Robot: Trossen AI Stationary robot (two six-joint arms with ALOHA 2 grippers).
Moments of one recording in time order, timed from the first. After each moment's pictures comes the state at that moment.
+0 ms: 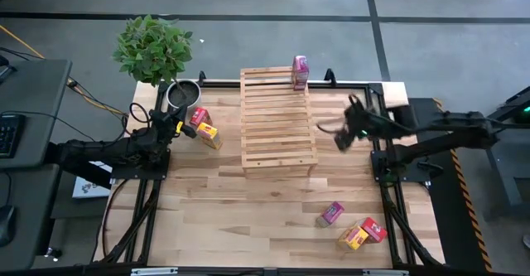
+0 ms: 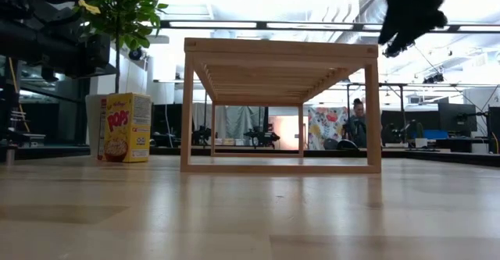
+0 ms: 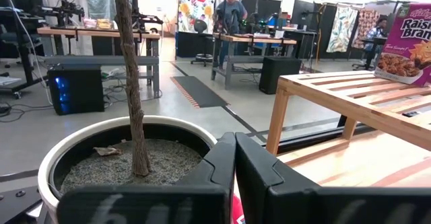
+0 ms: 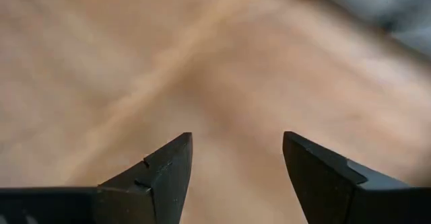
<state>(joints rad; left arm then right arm) 0.04 0.07 0.01 0.06 -1.08 -0.08 0.01 0.93 1.00 -1.05 0.36 0.73</state>
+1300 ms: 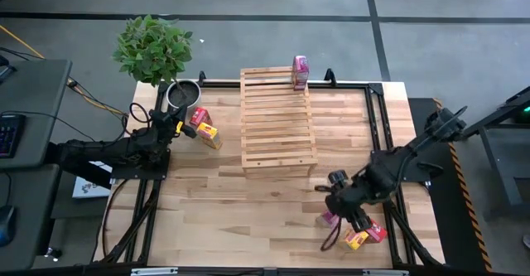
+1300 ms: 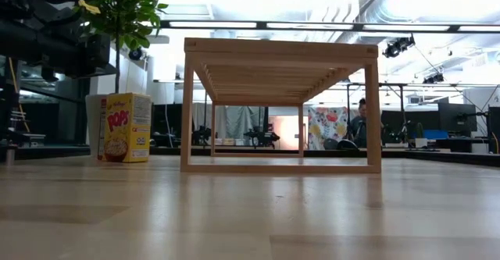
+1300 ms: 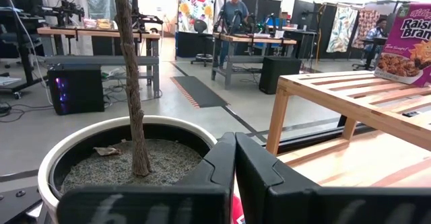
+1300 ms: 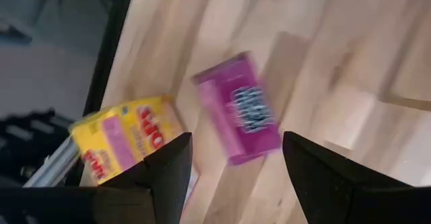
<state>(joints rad) 0.04 0.07 0.01 0.06 -1.08 -0.08 0.63 1.44 1.29 -1.12 -0.08 0.28</state>
